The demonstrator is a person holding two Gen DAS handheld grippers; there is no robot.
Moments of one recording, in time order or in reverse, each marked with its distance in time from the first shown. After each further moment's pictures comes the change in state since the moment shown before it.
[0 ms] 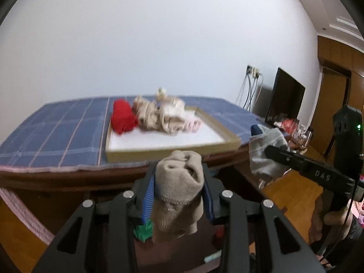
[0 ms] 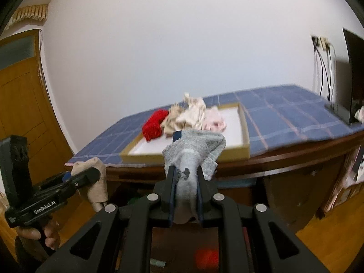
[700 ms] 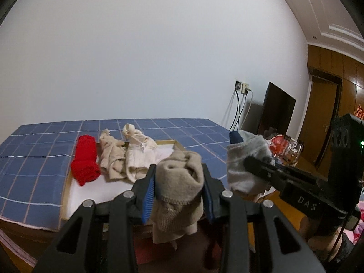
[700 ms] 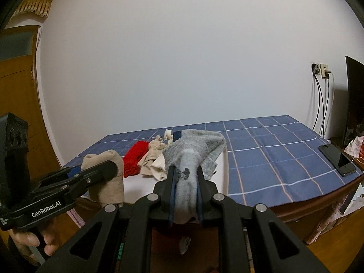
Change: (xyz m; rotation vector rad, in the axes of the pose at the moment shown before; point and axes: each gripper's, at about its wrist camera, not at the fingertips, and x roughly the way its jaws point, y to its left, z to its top) left arm 0.077 -0.037 0.081 -0.012 -0.063 -0.086; right arm 0.036 -0.026 0.076 -0.067 -0.081 -0.078
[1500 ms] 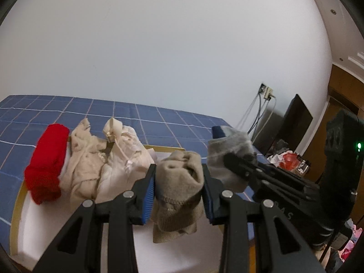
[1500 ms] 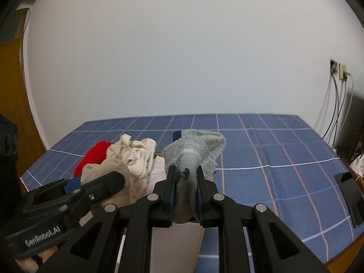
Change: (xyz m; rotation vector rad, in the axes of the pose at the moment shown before) left arm 0.152 0.025 0.033 -0.183 0.097 0.039; right arm 0.147 -0.053 0.052 -0.062 0.158 -0.019
